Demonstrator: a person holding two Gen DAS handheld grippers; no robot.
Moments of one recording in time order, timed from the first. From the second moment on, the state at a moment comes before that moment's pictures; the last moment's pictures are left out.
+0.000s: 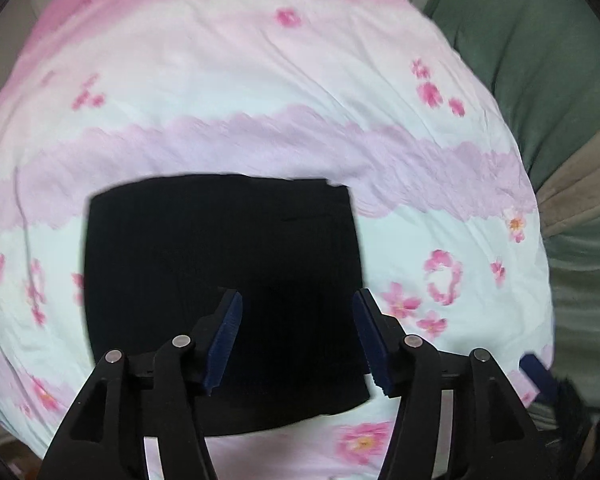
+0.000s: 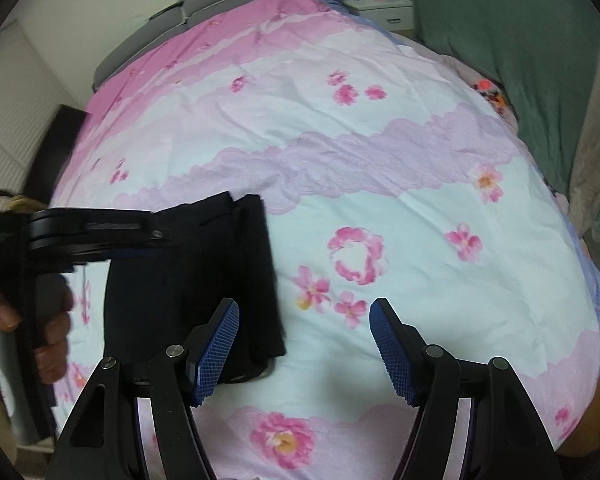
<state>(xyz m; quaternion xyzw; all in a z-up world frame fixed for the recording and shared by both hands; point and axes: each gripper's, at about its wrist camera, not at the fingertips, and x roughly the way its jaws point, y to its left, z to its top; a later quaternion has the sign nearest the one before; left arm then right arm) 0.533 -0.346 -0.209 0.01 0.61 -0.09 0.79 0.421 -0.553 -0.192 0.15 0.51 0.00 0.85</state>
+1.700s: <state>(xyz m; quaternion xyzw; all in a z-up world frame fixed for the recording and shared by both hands) 0.509 -0.300 -0.309 -0.01 0.69 -0.01 0.72 0.537 -0.466 -0.342 0.23 0.60 0.17 0.74</state>
